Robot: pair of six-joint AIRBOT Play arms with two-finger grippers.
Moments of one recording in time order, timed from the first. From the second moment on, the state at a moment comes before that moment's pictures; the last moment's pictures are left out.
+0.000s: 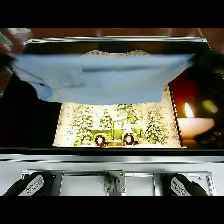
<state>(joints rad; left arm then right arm) 0.34 -1.00 1.63 0.77 -1.25 -1.17 -0.29 -1.07 1.59 -0.89 1.18 1.27</state>
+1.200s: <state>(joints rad) 0.35 -0.68 1.65 1.11 -1.60 -1.36 -0.29 -0.79 1.72 -1.46 1.80 1.47</state>
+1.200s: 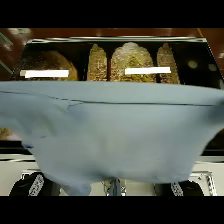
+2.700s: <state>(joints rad) 0.04 -1.57 1.27 1.05 -0.67 -1.22 -0.04 -1.65 1.30 -1.35 0.38 1.52</state>
